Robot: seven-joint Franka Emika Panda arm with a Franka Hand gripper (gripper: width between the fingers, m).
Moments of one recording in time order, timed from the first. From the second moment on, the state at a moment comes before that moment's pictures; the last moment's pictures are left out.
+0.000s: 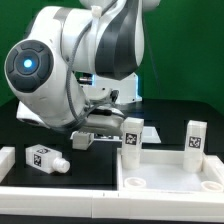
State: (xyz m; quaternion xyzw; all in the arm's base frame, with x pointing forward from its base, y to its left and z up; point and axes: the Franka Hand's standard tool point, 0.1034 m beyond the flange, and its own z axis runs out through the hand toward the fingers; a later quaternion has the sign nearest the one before) arm 0.398 -0.090 0.018 -0.88 0.12 0.46 0.07
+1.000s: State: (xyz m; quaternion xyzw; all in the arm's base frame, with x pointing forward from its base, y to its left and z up) arm 0.389 -0.090 0.006 -0.87 0.12 0.47 0.07
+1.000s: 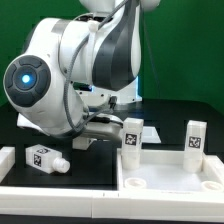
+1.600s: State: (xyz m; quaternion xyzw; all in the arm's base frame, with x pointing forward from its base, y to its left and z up) arm 0.407 -0.091 0.037 -0.88 0.10 0.45 0.08
